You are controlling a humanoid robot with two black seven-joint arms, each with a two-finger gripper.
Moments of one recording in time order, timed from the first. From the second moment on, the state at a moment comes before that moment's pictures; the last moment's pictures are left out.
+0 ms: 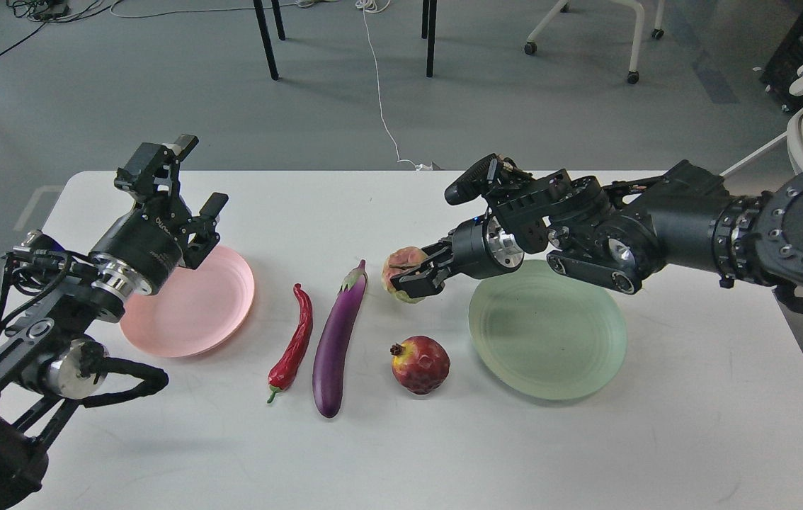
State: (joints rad) left arm -0.21 0.47 -1.12 -1.47 0.63 -0.02 -0.17; right arm 1.50 -0.08 -0.74 0.83 -1.01 0.12 0.49
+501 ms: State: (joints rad) left arm -0.21 0.46 -1.11 -1.47 0.63 -0.02 -0.17; right arm 1.53 -0.49 -0.80 1.05 -1.26 0.12 0.49
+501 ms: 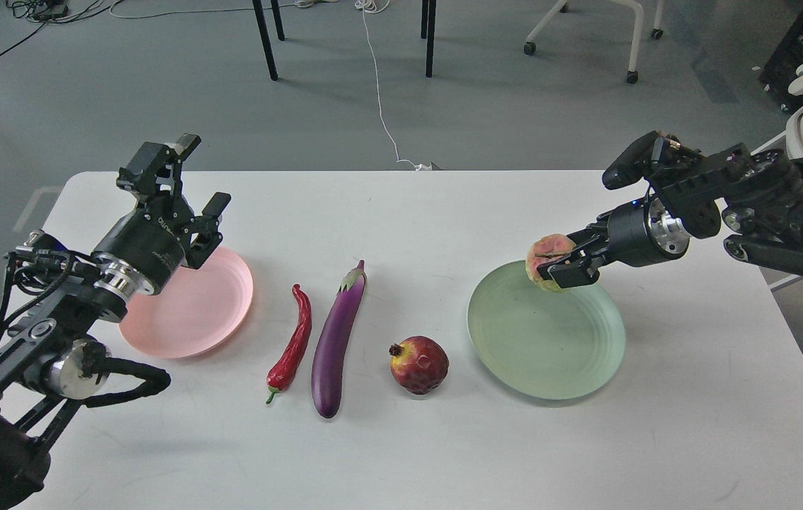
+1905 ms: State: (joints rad) left arm -0.21 0.48 -1.12 -1.49 0.63 -0.03 -0.17; right arm 1.61 -0.04 -0.91 1.18 -1.00 0.11 0.49
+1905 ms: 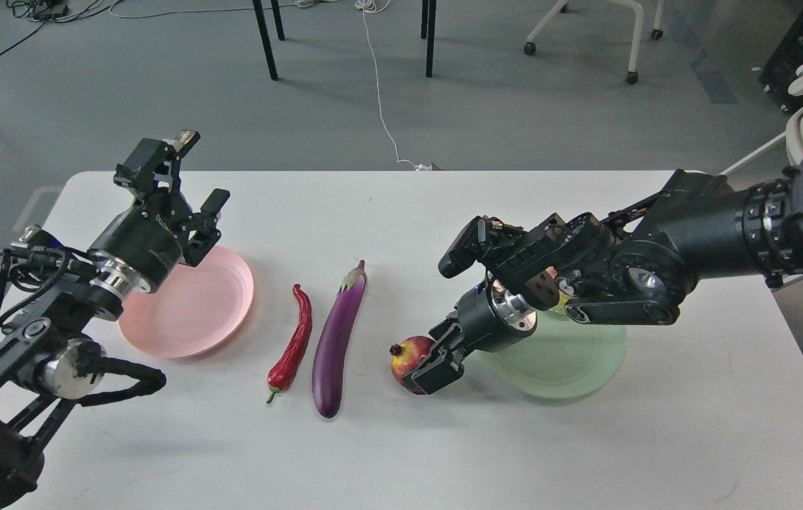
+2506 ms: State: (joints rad) left arm -0.21 0.48 -1.12 -1.49 0.63 -0.03 -0.17; right arm 1.64 -0.05 -0.91 1.18 -0.99 0.11 0.49
